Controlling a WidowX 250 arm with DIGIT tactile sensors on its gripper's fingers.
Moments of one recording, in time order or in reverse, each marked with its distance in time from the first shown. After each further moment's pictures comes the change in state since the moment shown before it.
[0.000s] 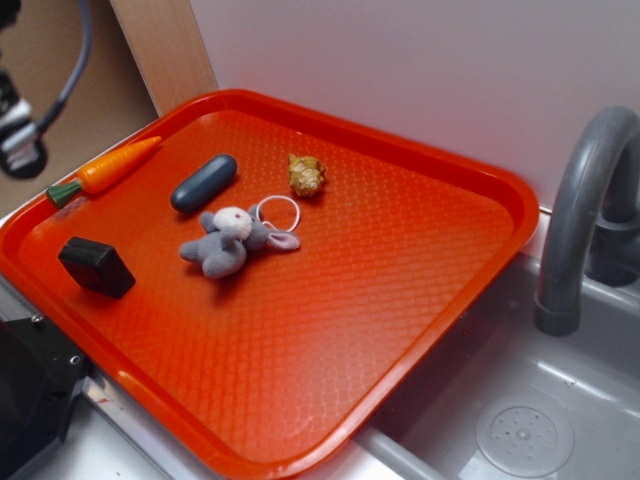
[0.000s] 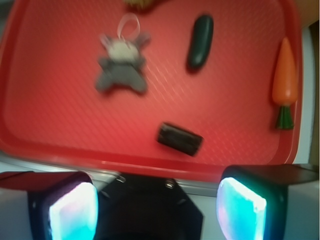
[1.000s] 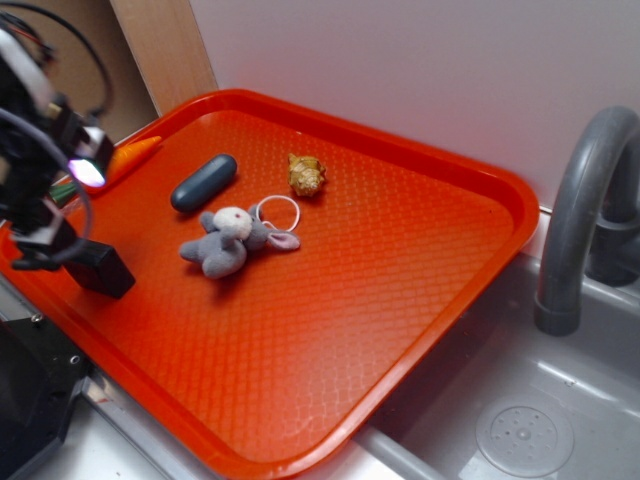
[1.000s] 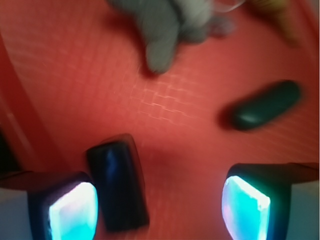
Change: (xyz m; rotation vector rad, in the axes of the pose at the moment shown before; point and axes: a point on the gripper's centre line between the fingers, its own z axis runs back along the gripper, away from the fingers) arm 0.036 0.014 -0.095 0.165 0.014 -0.945
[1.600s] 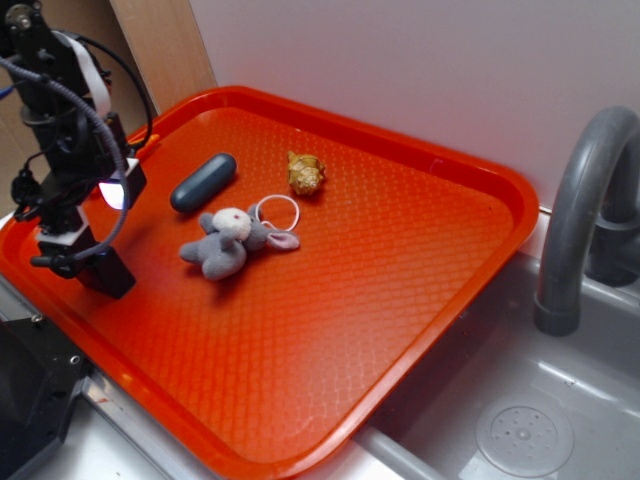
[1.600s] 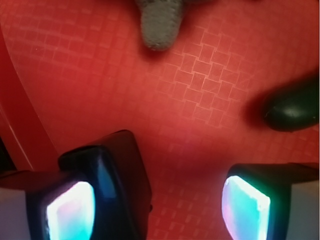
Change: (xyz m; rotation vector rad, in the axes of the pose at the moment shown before) arm -0.012 -0.003 -0.013 -0.110 0.023 -0.008
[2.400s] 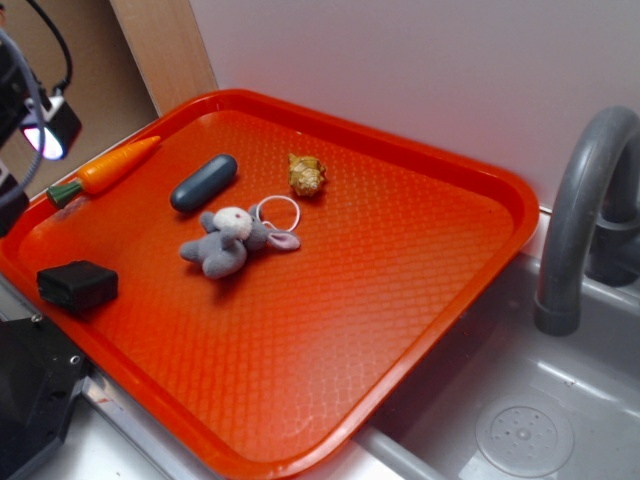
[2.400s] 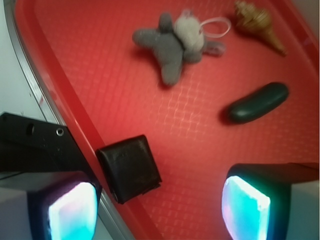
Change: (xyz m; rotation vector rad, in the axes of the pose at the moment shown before) arm -0.008 -0.015 0.064 0.035 -0.137 0.050
